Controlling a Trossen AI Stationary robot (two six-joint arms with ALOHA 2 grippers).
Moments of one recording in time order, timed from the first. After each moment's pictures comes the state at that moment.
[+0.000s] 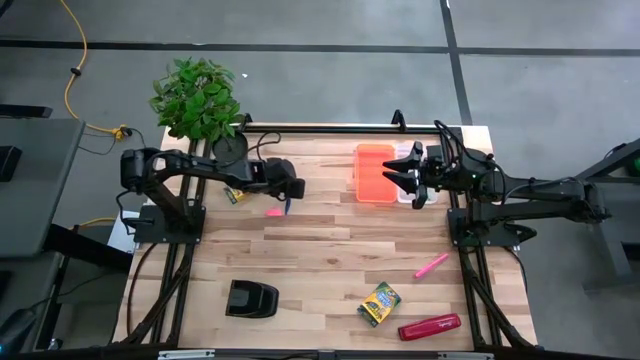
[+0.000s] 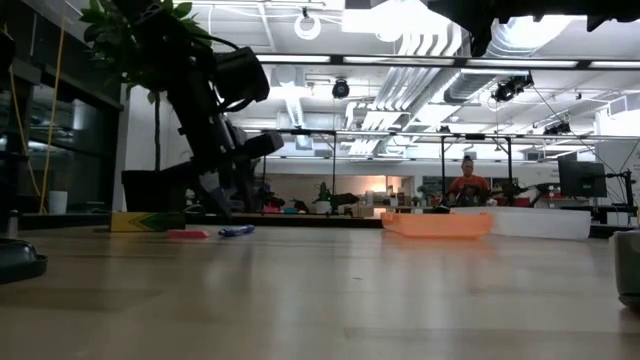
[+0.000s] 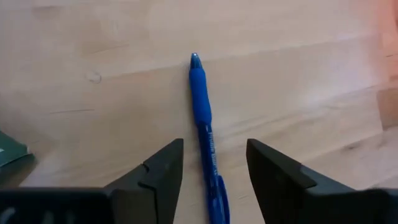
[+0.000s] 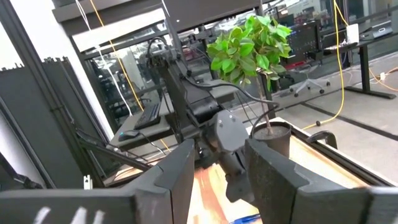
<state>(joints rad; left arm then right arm) 0.39 1.61 0.81 -0.31 -0.20 -1.06 -0.18 0.73 0.55 0.28 -0.06 0.29</state>
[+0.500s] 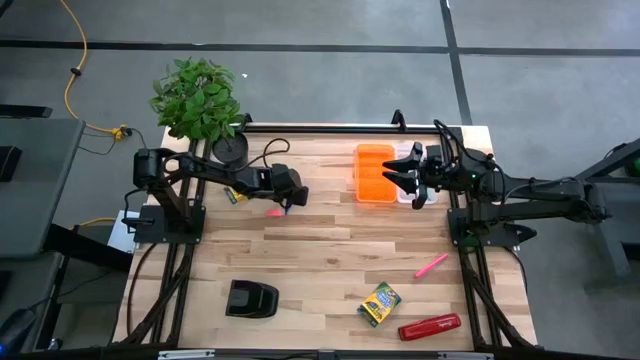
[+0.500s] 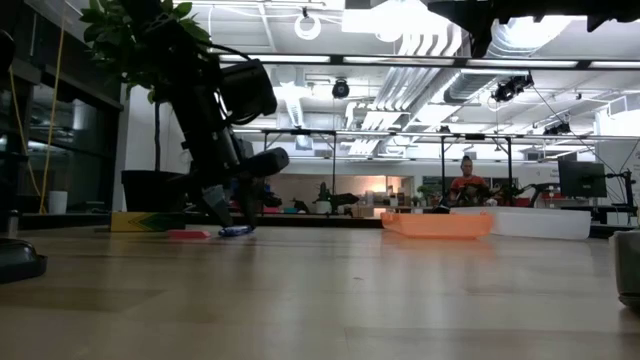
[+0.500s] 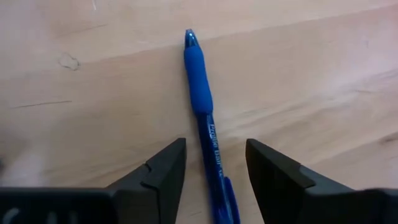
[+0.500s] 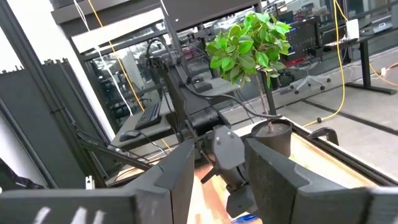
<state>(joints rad) 0.34 1.73 0.81 -0.28 -0.24 -1.07 -0.18 0.73 0.55 0.27 -0.06 0.31</state>
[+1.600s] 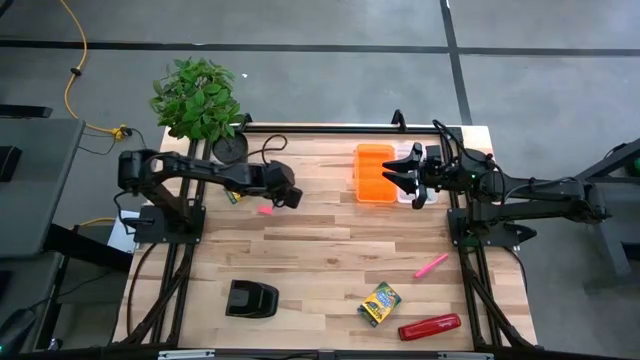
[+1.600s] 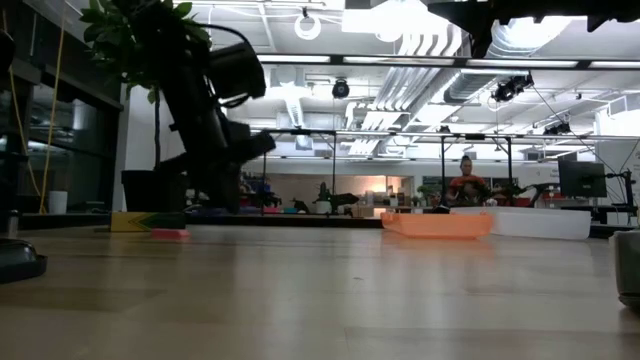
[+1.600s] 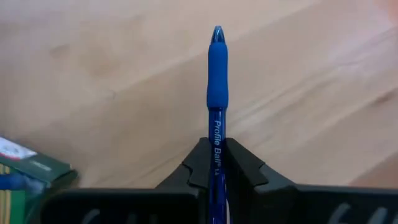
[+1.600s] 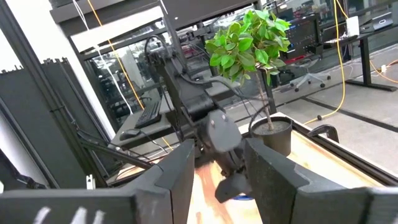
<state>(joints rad) 0.35 1.58 0.80 -0.37 -0.26 -0.82 -0.18 0.73 0.55 0.27 -0.06 0.31</state>
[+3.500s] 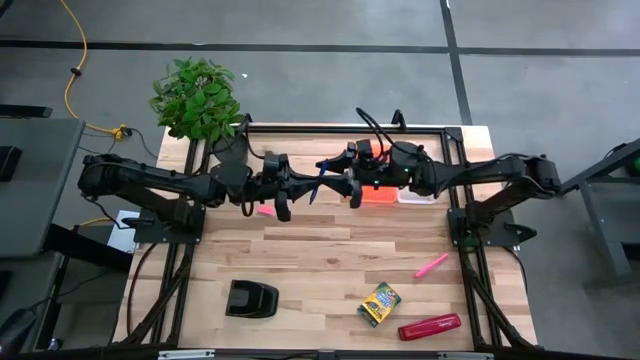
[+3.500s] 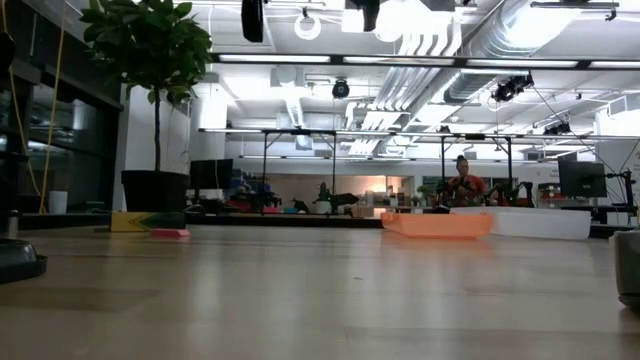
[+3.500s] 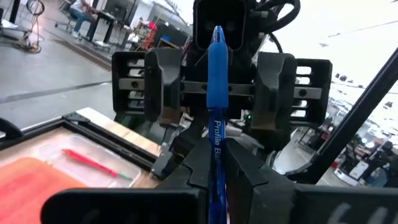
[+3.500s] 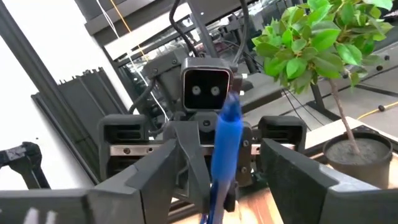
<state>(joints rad) 0.08 1.26 0.81 0.55 -0.16 -0.45 -0.07 1.42 1.05 0.49 -0.08 0.44</state>
